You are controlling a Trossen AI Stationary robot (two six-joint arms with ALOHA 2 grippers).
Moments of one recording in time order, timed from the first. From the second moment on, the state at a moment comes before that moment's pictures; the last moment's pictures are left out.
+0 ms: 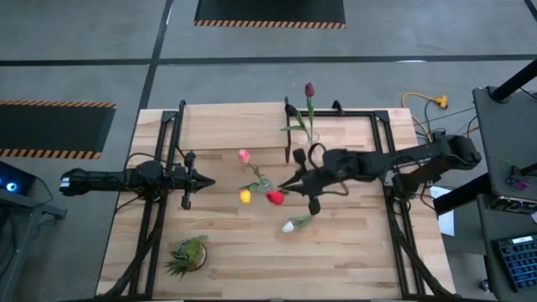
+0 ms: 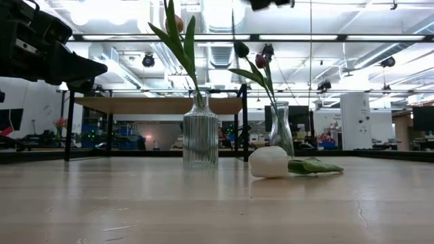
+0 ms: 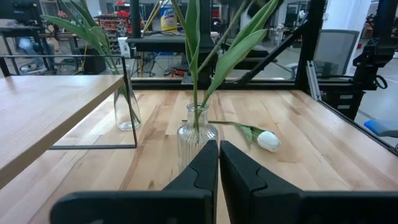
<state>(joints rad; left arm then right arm) 0.00 0.13 0.01 0.02 -0.01 0.00 0.10 1.37 0.99 0.07 -0.07 -0.43</state>
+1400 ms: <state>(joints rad) 0.00 0.13 0.01 0.02 -0.01 0.00 0.00 1.58 0.92 0.57 -0.16 -0.12</state>
